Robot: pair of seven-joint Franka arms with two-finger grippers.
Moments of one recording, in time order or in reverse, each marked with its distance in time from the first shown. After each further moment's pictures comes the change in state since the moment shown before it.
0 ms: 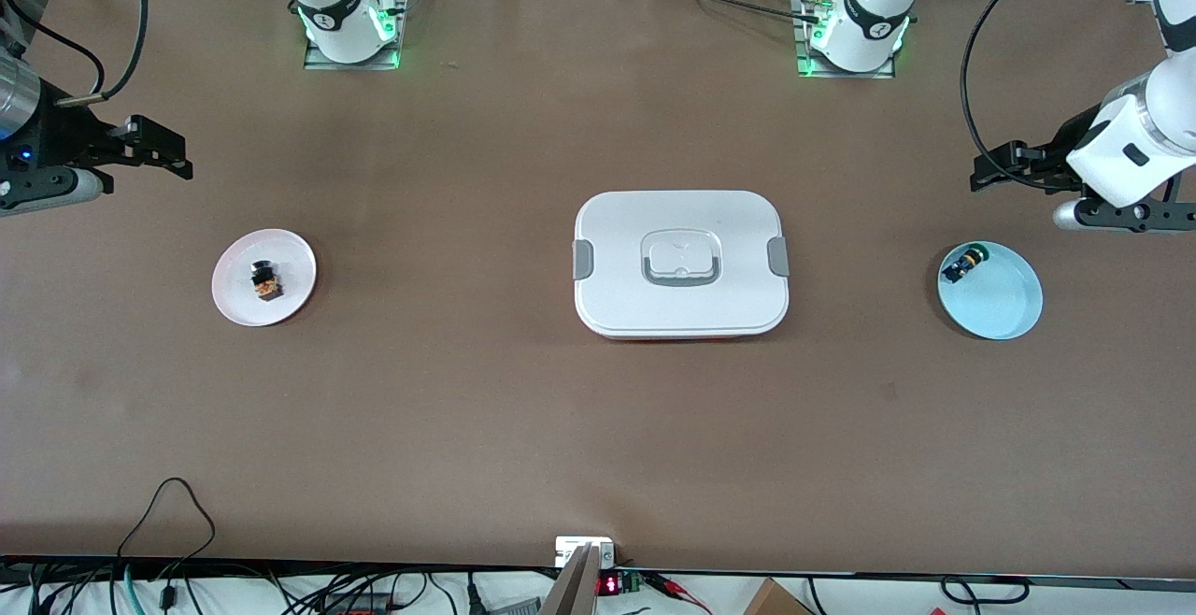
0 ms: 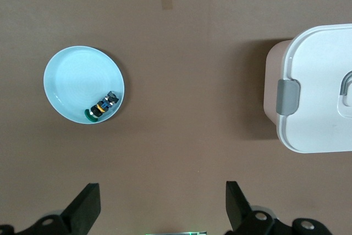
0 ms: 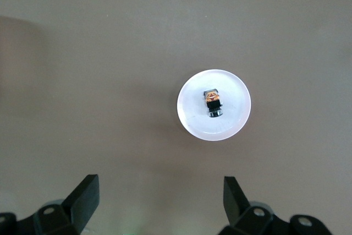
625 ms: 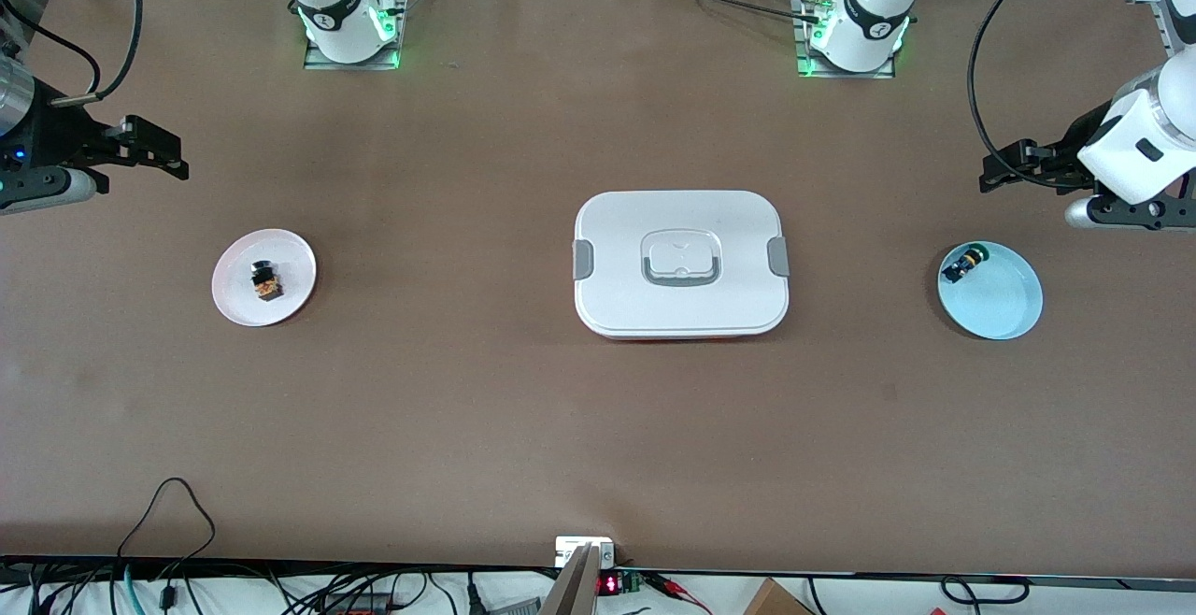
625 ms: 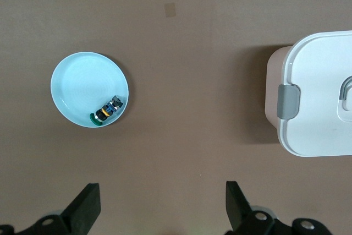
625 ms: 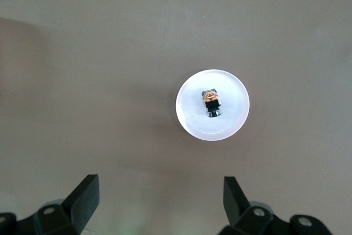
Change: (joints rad) left arm 0.001 0.000 0.000 0.019 0.005 -0.001 0.000; right arm -0.002 0.000 -0.003 0.001 0.000 0.000 0.001
